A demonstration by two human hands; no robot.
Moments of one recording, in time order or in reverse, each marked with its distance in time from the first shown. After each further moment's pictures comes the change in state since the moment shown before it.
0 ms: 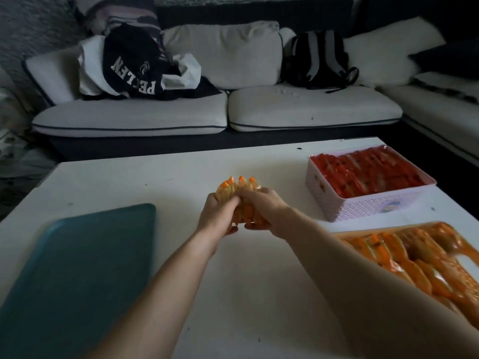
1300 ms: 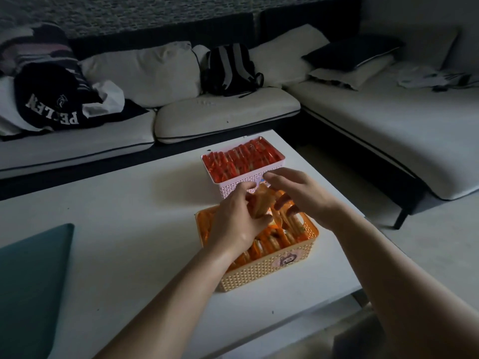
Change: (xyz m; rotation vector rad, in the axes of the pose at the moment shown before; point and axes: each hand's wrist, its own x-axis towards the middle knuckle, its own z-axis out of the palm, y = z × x) left_hand -0.204 0.053 0.218 0.561 -0.188 0.715; right_hand -0.226 0.064 -0.279 -0.158 0.182 -0.301
